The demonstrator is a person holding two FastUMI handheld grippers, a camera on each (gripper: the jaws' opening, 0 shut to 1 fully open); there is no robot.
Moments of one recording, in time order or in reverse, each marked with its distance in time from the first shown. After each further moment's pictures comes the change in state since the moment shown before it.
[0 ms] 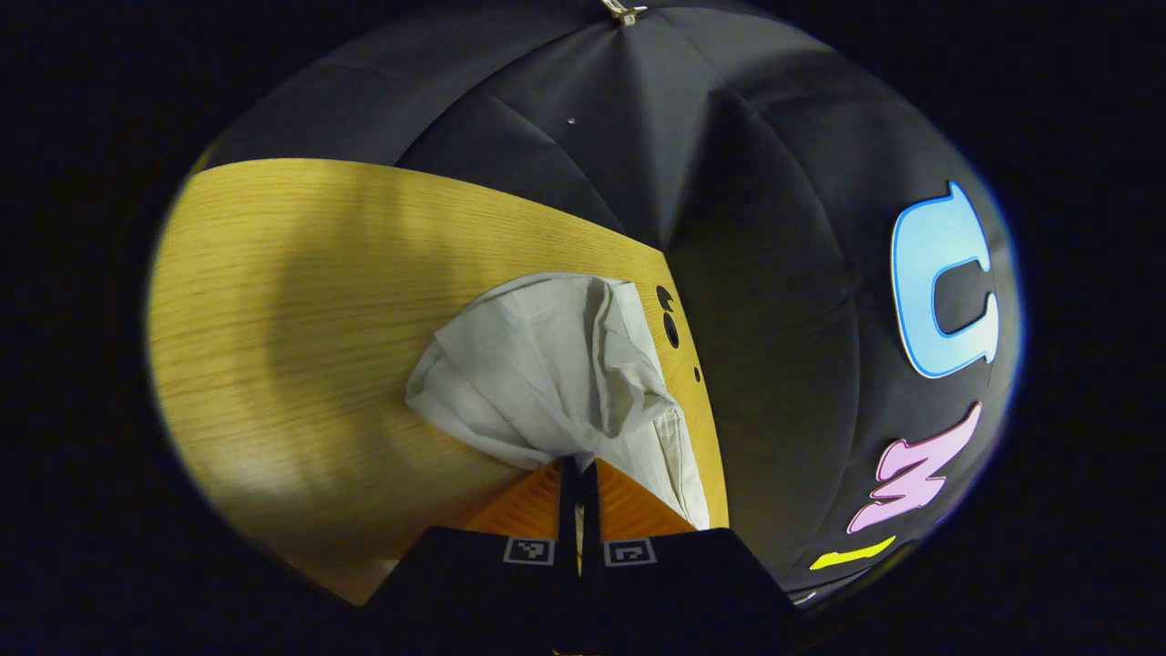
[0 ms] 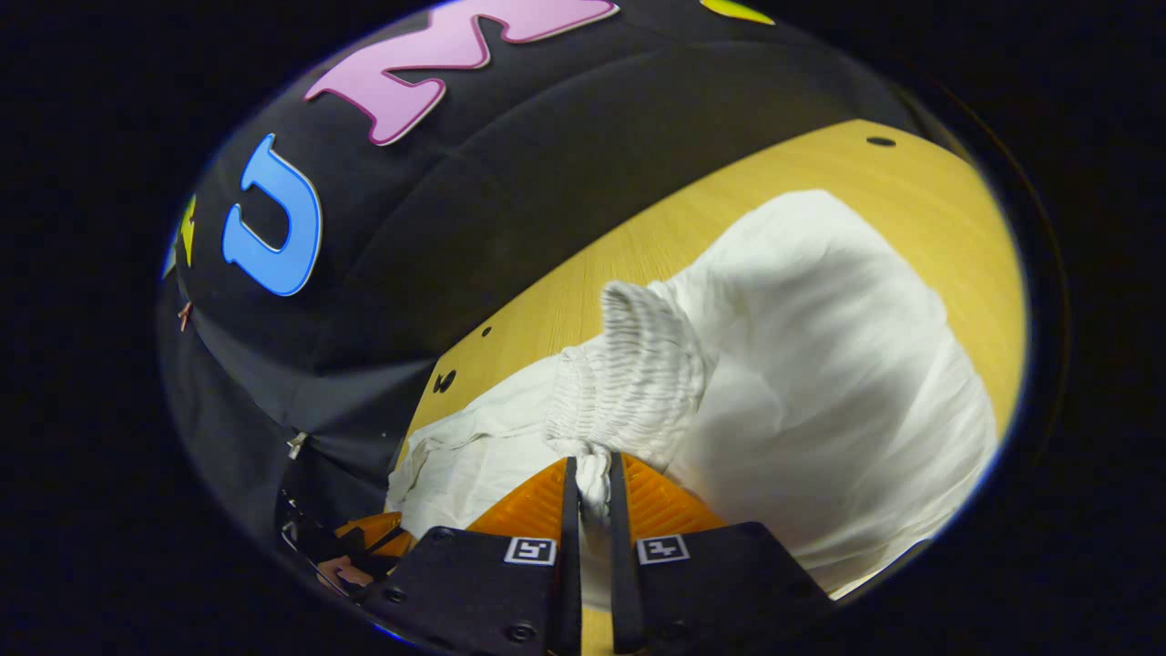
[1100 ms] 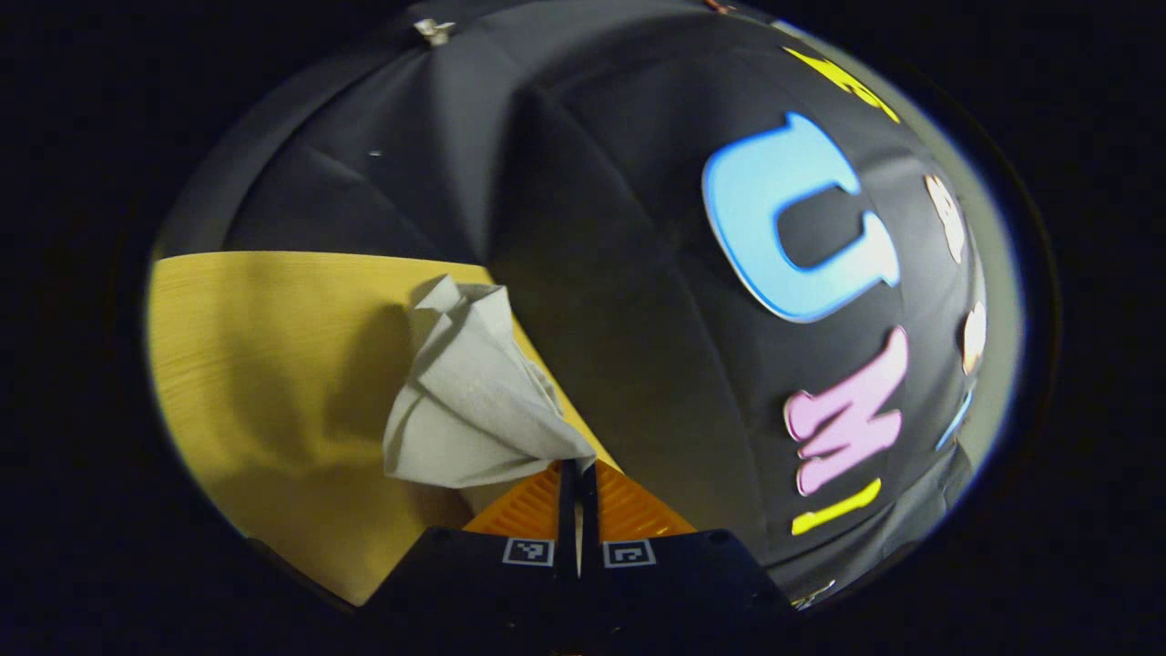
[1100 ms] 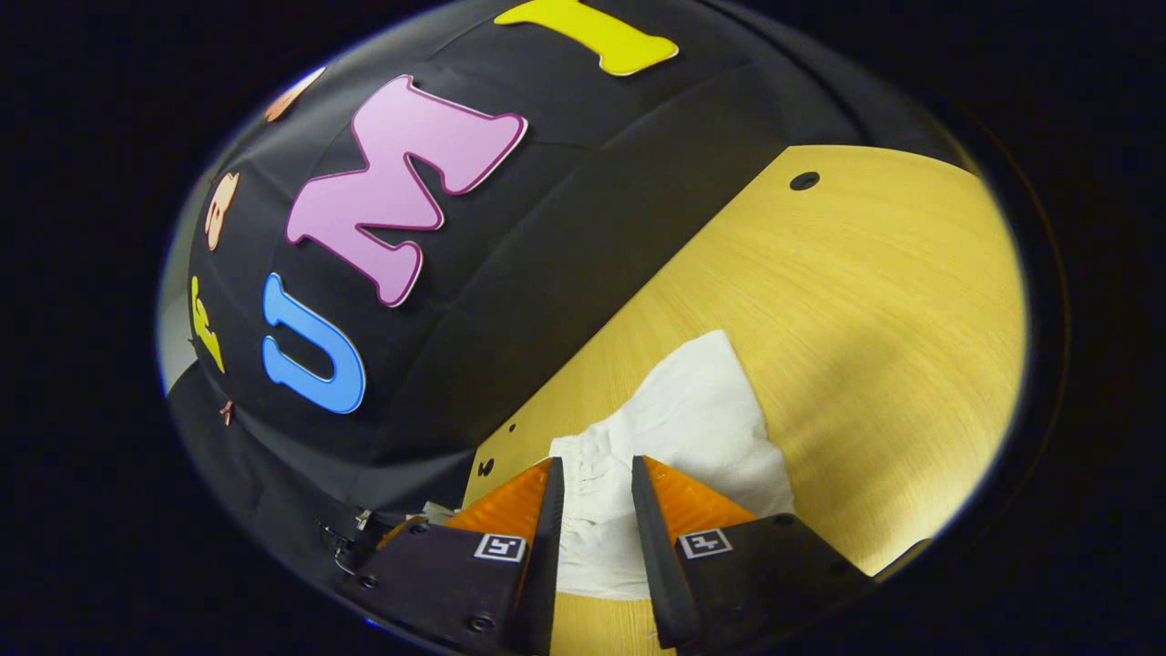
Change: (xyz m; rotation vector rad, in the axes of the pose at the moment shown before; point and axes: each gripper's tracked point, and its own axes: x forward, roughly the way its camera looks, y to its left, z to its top) left arm -0.004 -0.163 -0.054 0.326 -0.020 -0.416; right arm -0.130 -0.051 0.117 0.132 -0.273 0.055
